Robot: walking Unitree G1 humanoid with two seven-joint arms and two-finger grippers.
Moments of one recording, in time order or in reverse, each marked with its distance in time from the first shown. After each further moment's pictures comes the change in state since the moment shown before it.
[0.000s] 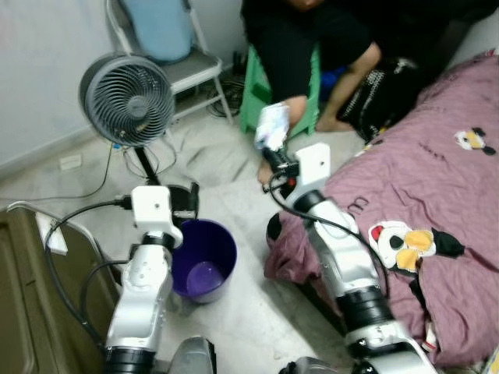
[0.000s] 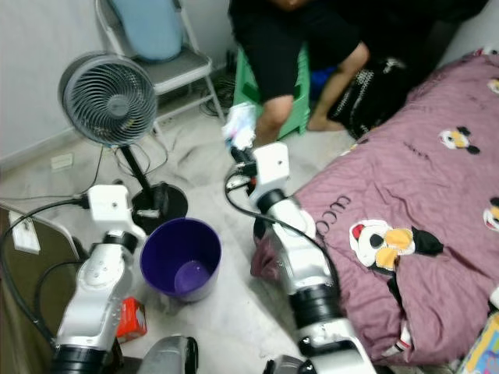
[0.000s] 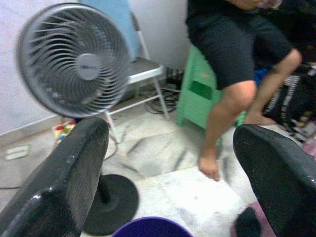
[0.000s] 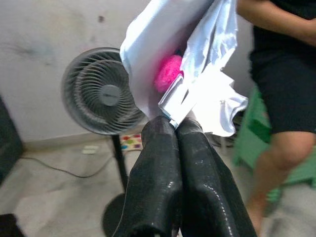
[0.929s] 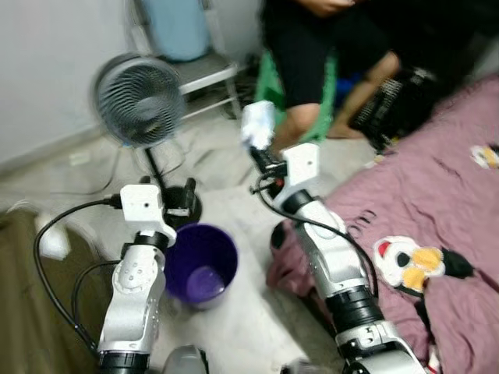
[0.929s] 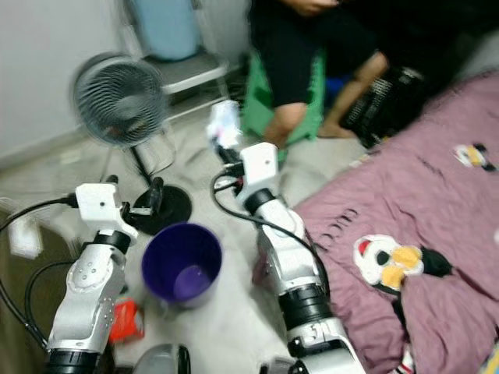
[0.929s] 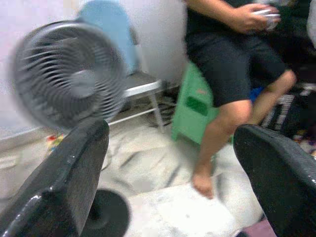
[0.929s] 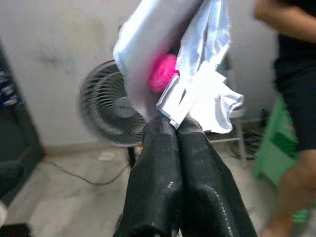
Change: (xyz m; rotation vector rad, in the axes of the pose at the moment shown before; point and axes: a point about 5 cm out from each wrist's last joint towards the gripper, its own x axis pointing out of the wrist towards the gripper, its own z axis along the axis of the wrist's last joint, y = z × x) left arm -0.003 -0.006 0.009 -0.074 -0.051 -0.068; right arm 0.001 0.004 0.000 -0.001 -0.008 0.019
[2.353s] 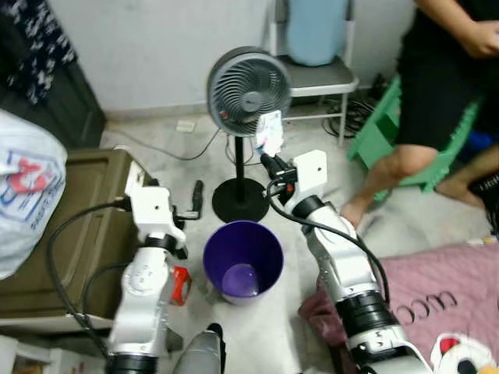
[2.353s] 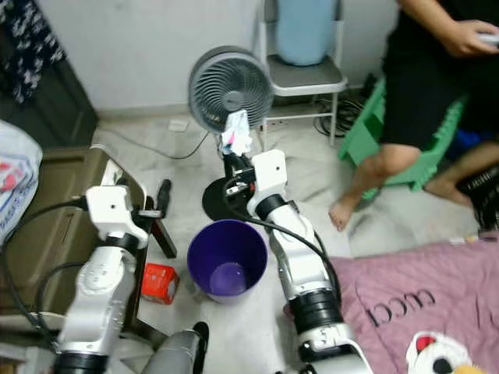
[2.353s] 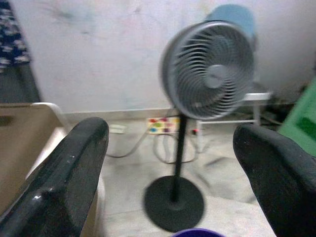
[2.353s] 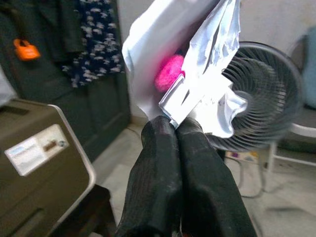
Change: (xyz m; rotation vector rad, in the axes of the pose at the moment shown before) left arm -0.001 0.001 -0.003 0.030 0.007 0.029; right arm -0.008 -0.008 -0.008 -0.013 0.034 -0.024
